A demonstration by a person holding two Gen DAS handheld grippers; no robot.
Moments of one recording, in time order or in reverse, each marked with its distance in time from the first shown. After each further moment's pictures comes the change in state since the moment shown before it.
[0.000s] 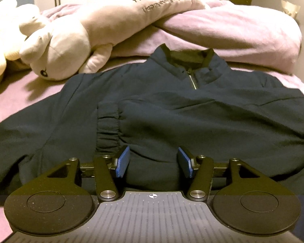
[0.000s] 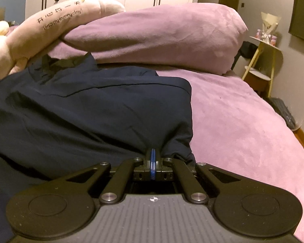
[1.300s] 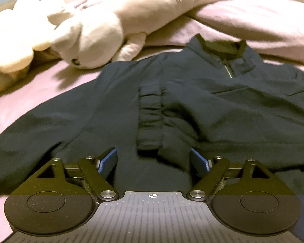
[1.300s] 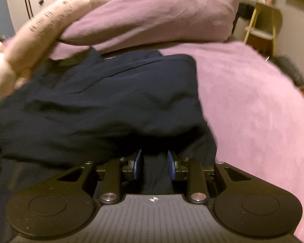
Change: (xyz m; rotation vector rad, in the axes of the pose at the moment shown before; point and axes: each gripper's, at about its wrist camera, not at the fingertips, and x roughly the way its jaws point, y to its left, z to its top) left arm -0.011 0.028 -0.008 -0.049 0.054 0.149; right arm -0.028 0.000 0.004 0.229 0.175 0.134
